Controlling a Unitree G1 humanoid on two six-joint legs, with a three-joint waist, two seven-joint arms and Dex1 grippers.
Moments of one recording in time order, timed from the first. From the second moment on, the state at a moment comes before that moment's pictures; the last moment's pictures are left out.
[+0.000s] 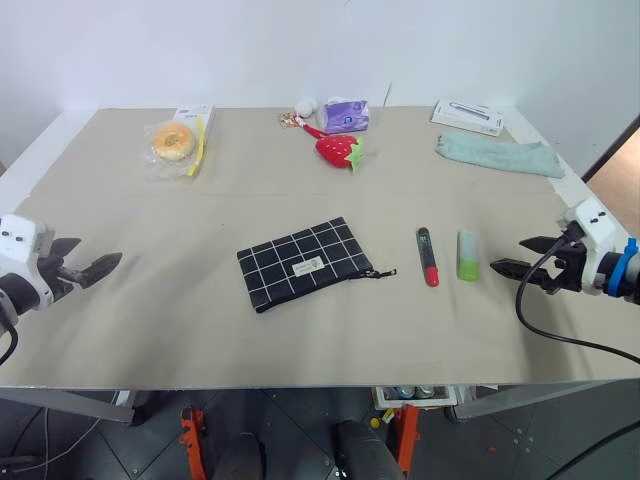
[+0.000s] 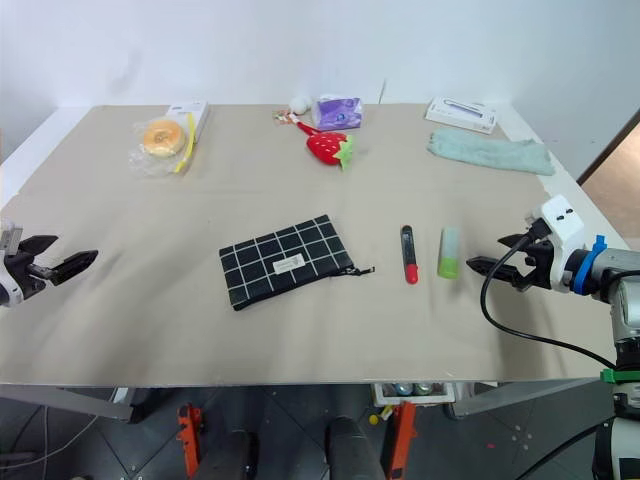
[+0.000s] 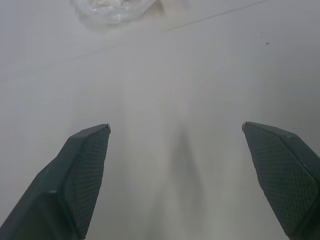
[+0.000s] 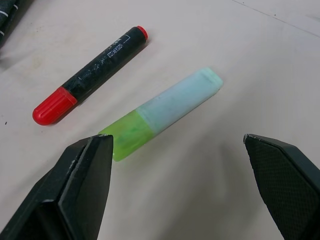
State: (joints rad) left arm -0.24 0.89 0.42 0.30 -0.42 0.35 -0.79; right arm -0.51 -1.02 -0.16 0.45 0.28 0.46 1.10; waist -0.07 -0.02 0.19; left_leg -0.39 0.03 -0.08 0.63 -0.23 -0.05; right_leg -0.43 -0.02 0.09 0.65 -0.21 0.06
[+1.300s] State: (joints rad) left arm -0.45 0.76 -0.05 0.46 0.22 -1.05 -0.80; right arm -0.54 -0.40 0.17 0.03 0.21 0.70 0.54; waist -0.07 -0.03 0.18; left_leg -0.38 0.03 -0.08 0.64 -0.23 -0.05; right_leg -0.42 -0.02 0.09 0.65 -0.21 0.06
